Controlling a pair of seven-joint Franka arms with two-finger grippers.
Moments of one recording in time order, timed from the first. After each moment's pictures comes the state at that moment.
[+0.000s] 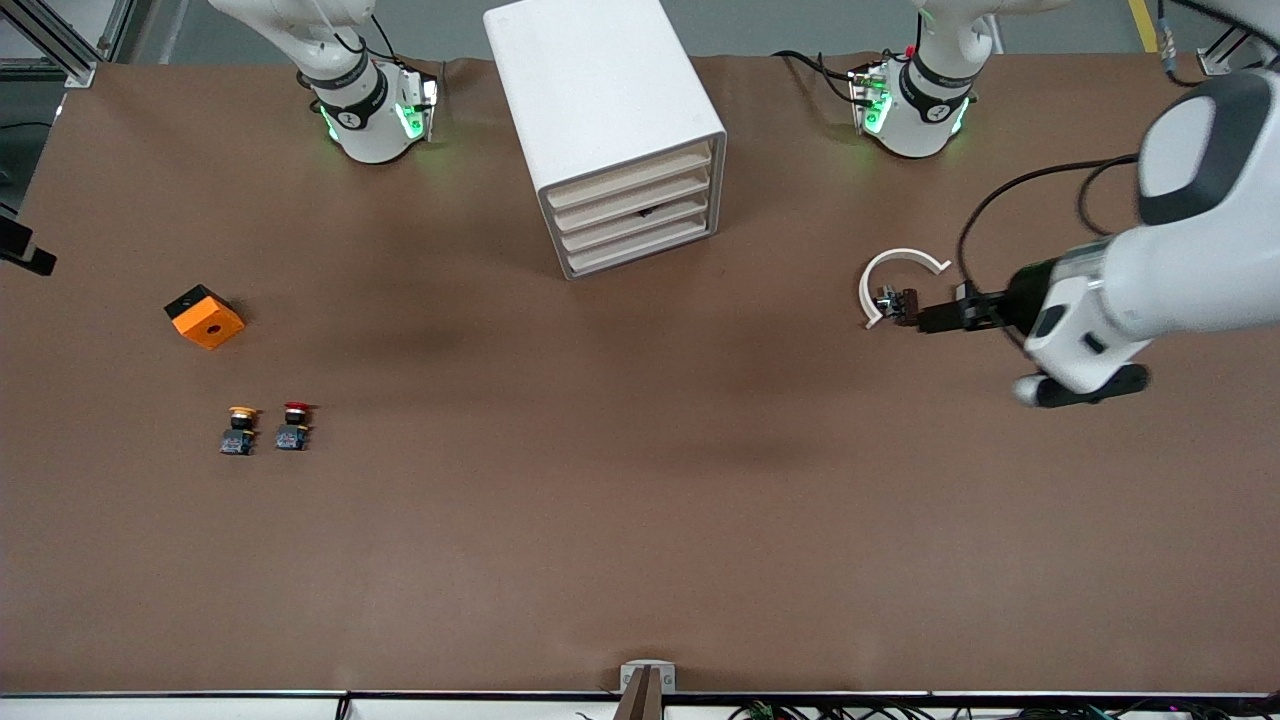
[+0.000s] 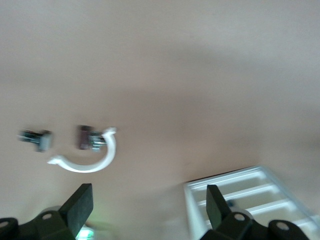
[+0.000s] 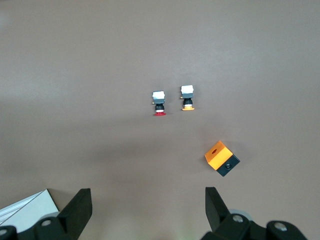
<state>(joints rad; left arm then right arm) 0.05 0.29 -0.22 -1.36 -0.19 1.42 -0.30 -0.13 0.10 -0.06 -1.32 0.08 1.38 -0.08</state>
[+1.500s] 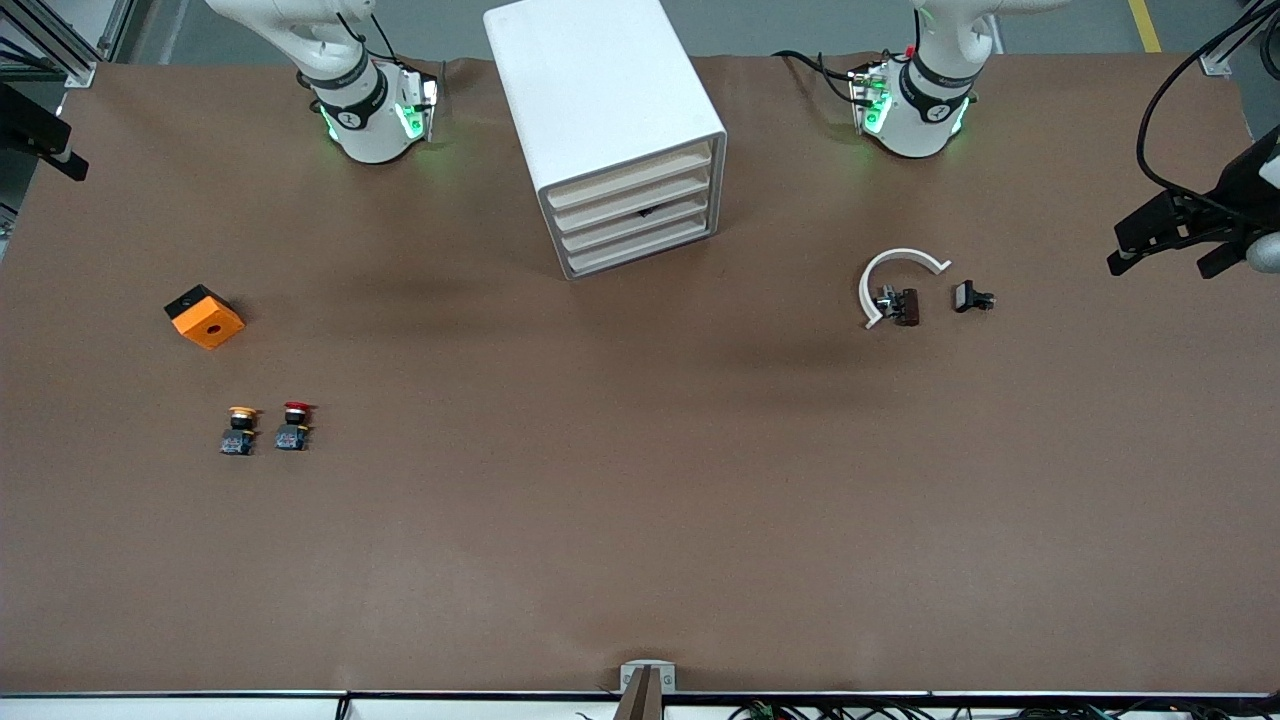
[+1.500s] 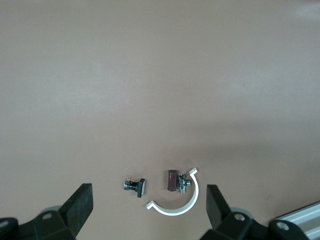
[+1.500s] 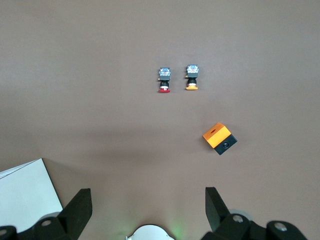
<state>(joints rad) 0.00 -0.06 0.00 -1.64 -0.05 1.65 0.03 -0.05 -0.17 -0.06 -1.58 0.02 1.40 -0.11</state>
